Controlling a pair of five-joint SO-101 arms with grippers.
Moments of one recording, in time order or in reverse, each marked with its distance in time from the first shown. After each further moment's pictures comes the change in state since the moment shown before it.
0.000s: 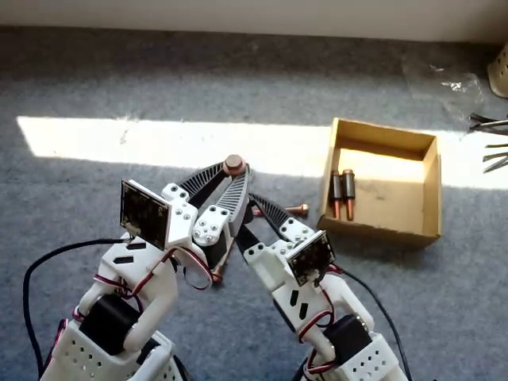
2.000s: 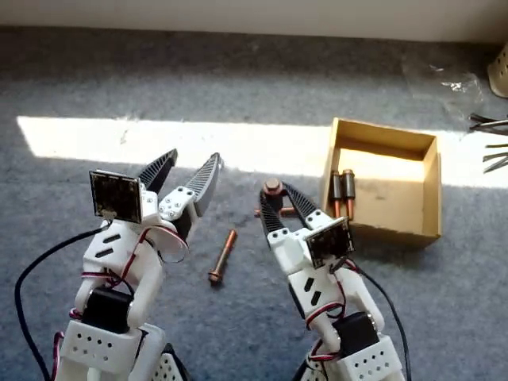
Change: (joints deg) left arm -20.6 -0.8 11.3 -4.7 0.0; right arm 12.1 -0.4 -0.2 5.5 0.0
